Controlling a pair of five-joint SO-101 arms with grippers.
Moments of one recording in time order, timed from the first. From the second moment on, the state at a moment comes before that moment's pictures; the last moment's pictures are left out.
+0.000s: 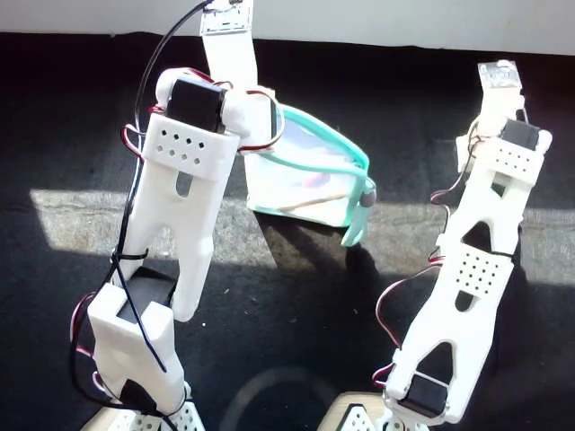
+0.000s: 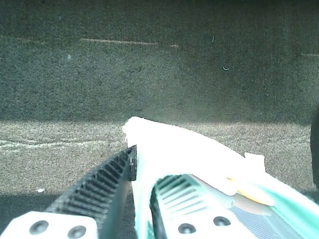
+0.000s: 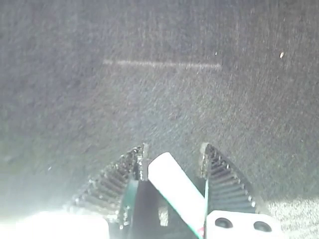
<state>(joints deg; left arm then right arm) 13.3 25.8 -49.0 100.5 22.4 17.7 65.9 -80.7 83.5 25.5</state>
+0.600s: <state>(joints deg) 13.3 25.8 -49.0 100.5 22.4 17.8 65.9 -83.1 91.9 44.5</state>
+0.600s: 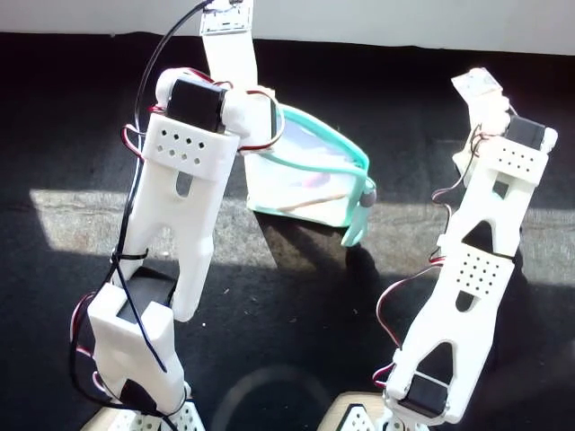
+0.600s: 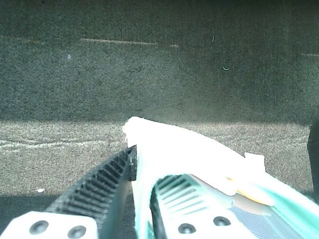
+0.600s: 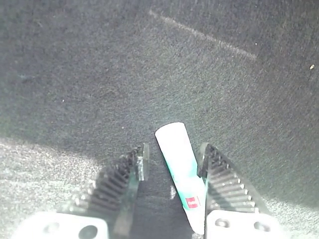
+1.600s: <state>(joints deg) 13.3 25.8 -49.0 100.5 22.4 21.2 79.0 -85.9 86.1 48.2</state>
